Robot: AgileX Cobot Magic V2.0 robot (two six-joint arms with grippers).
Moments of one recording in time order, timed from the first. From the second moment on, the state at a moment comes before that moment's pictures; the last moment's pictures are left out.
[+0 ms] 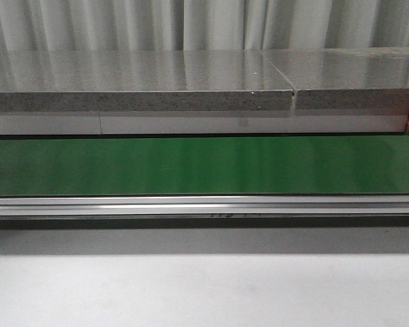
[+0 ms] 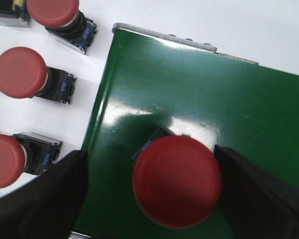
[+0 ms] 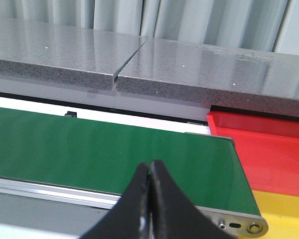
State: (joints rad) left arm 0.02 1.56 -1.14 0.11 0.77 -0.26; right arm 0.03 -0.01 0.03 -0.08 0.07 0.01
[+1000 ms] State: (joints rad) left arm 0.12 1.39 -1.23 0.04 0.84 -0.19; right arm 0.03 -0.01 0.03 -0.08 0.07 0.01
